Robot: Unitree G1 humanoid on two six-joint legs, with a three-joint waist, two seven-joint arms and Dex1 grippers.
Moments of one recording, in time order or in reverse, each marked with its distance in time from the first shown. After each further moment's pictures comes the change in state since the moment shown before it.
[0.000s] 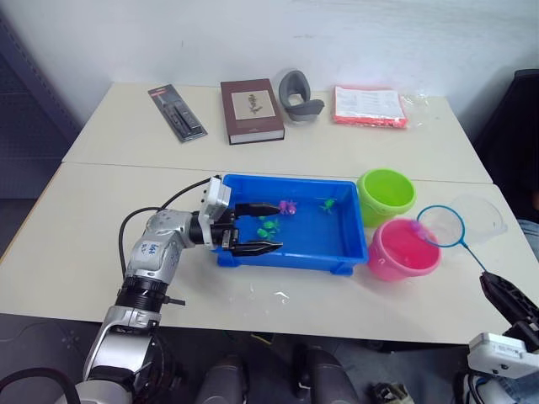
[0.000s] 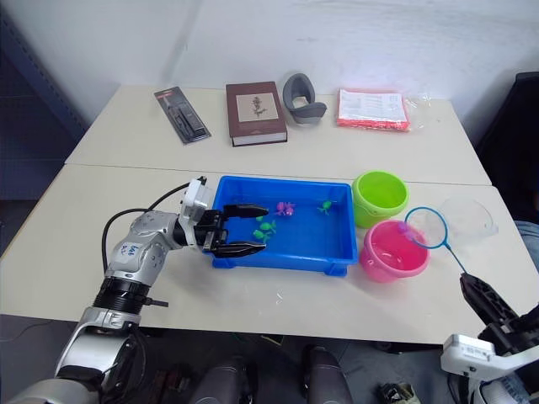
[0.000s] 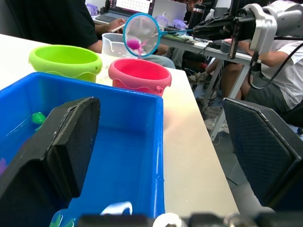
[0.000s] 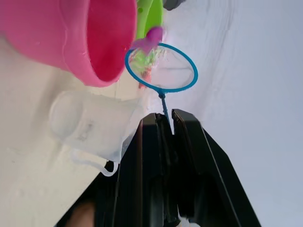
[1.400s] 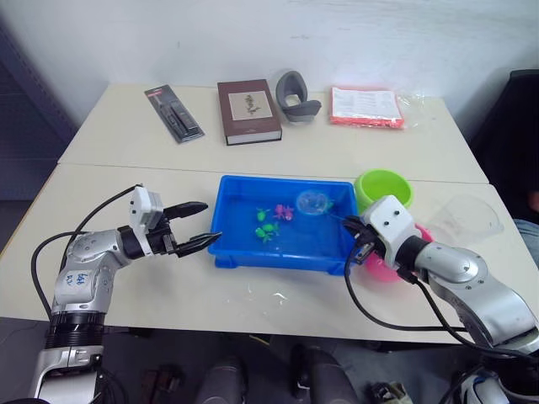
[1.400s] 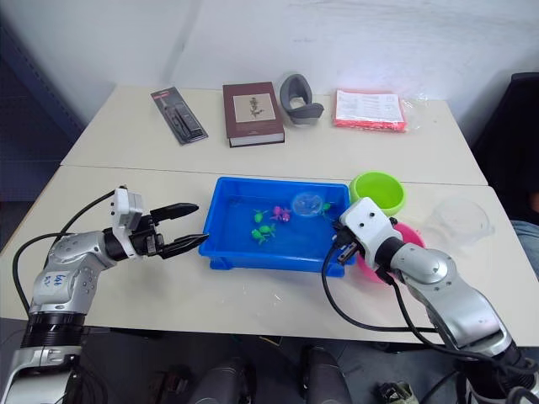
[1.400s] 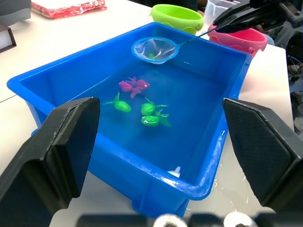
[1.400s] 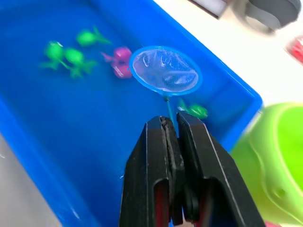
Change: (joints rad) left arm 0.261 0.222 0.230 -0.142 -0.005 0.009 0.194; right arm -0.905 -0.208 0.908 -0.112 1.082 1.373 0.268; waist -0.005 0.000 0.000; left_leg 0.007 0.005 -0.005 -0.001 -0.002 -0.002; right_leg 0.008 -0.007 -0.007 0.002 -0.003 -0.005
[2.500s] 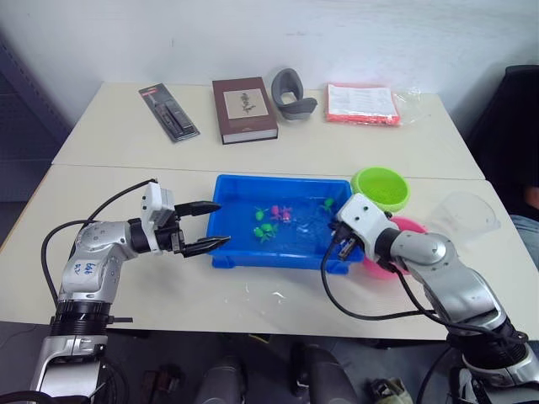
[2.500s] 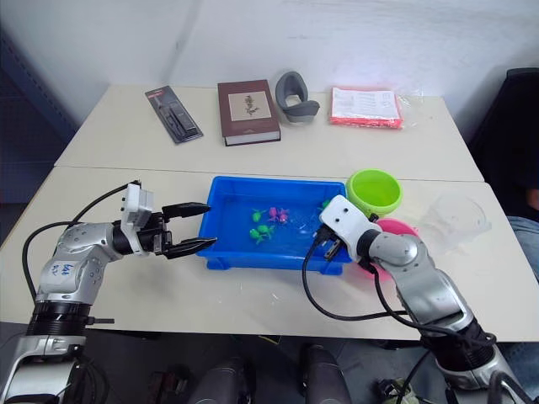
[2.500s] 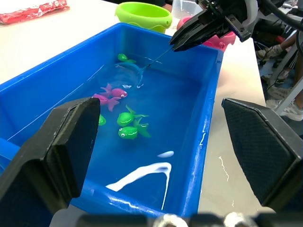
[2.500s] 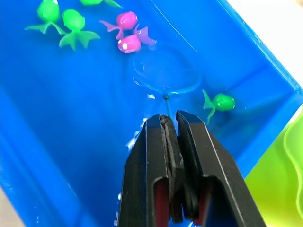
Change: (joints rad) left arm -0.077 0.012 -0.066 0.027 0.005 -0.020 -0.086; right arm -0.145 0.161 0.070 0.060 -0.195 0.181 0.170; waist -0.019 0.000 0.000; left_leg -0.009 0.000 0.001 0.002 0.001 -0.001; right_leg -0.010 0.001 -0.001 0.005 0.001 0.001
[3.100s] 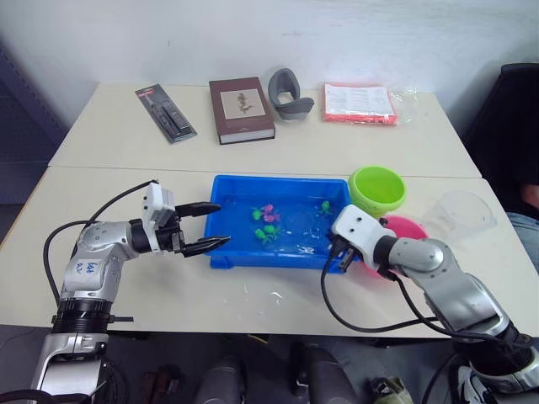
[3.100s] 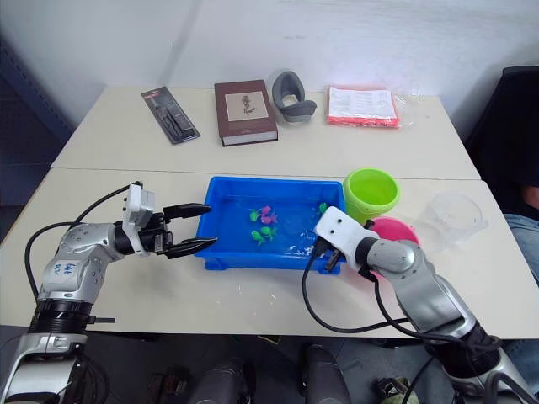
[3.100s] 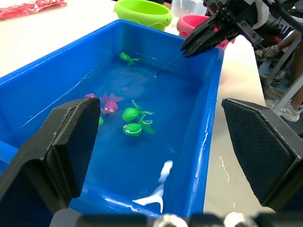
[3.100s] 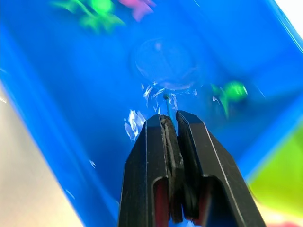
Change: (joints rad) left arm -0.016 0.000 -0.009 0.037 0.000 -0.010 -0.004; right arm -0.010 -0.042 0.105 -0.018 -0.049 -0.039 0.048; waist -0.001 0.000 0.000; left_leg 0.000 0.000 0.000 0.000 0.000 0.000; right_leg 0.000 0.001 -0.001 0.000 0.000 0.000
